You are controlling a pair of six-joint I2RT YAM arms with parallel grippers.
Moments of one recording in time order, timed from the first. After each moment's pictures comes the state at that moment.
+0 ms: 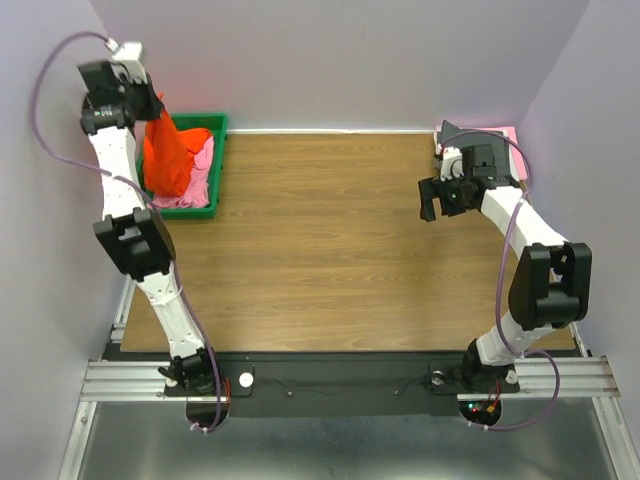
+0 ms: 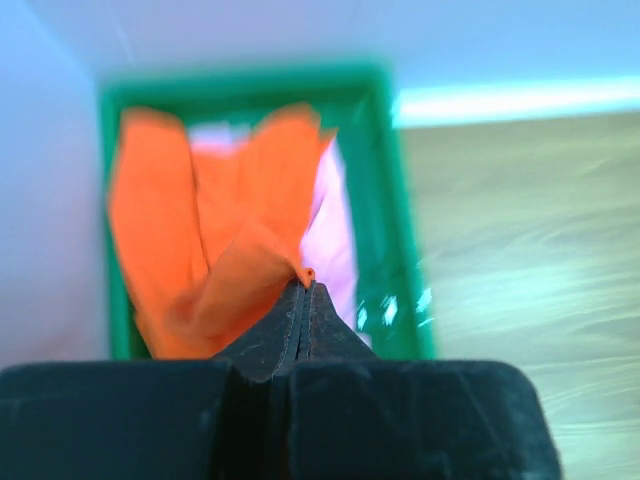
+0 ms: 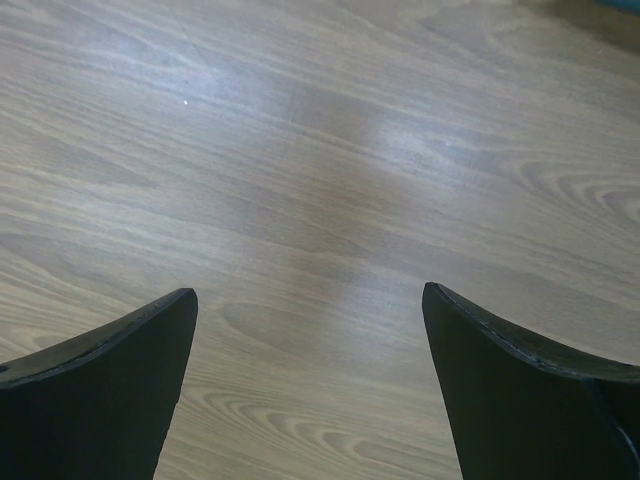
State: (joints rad) left arm 0.31 2.22 2.35 -0.64 0.43 0.13; right arm 0.04 1.63 1.25 -0.56 -0.24 -0.20
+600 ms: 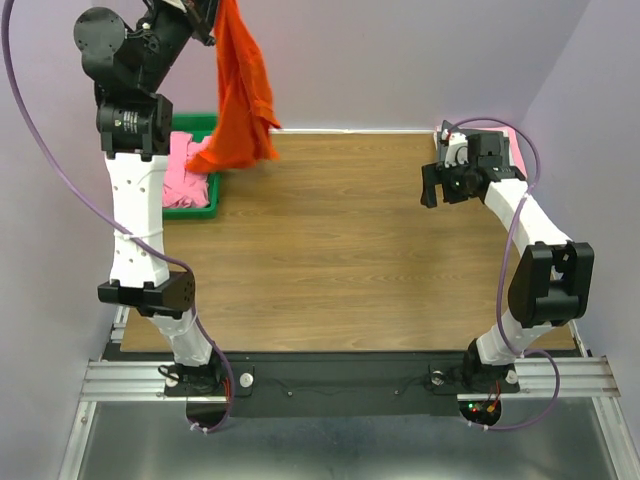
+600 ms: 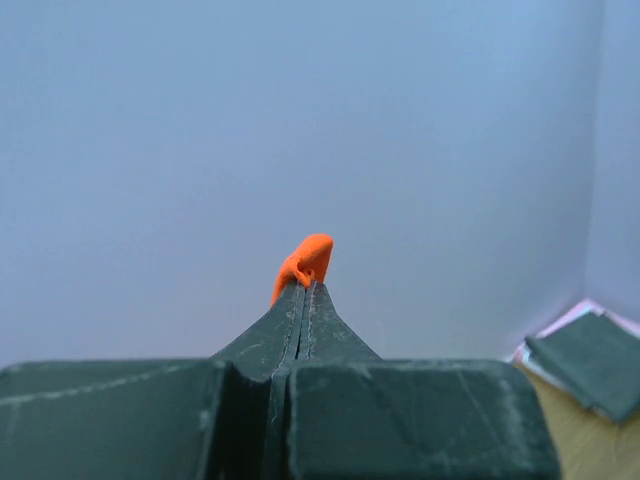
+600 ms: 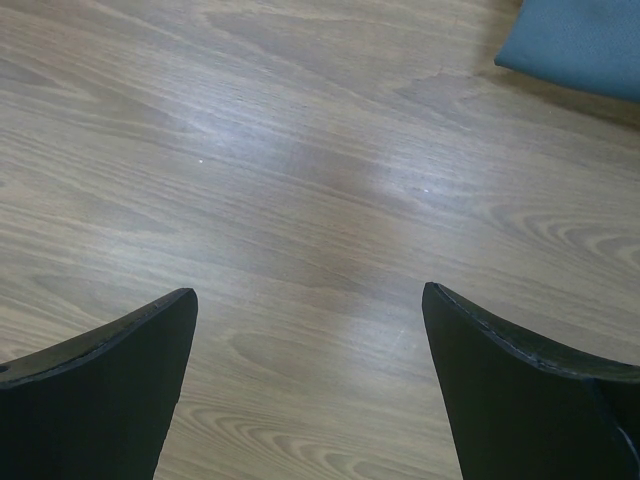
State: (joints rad) left arm -0.07 1.74 2.47 -0.22 0.50 -0.01; right arm 0.03 1.64 1.35 -0.56 -0.26 -0.16
